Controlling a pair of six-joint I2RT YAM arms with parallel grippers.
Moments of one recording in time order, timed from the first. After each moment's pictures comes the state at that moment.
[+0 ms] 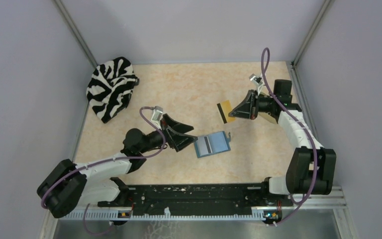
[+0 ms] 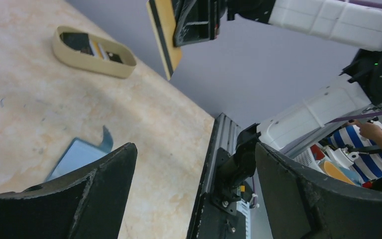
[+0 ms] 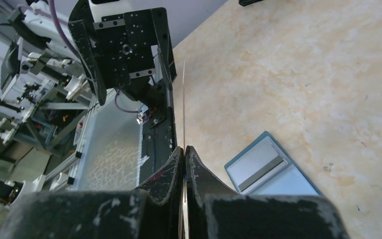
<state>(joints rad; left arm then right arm) -0.74 1.14 0.34 1.00 0.43 -0.72 -0.06 1.36 0.97 -0.30 -1.50 -0.04</state>
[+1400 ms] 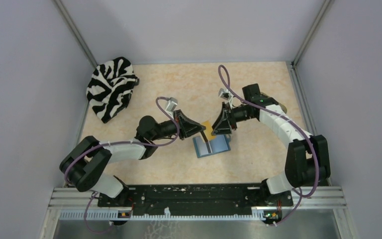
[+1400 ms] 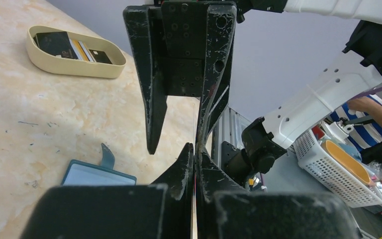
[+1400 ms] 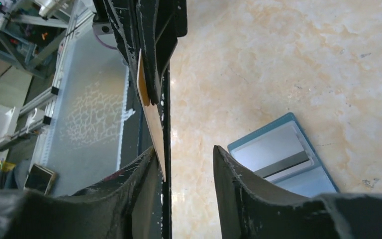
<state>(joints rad) -0.72 1.49 0.55 1.19 0.60 -0.71 0.26 1.46 1.05 -0.69 -1.29 -0.49</state>
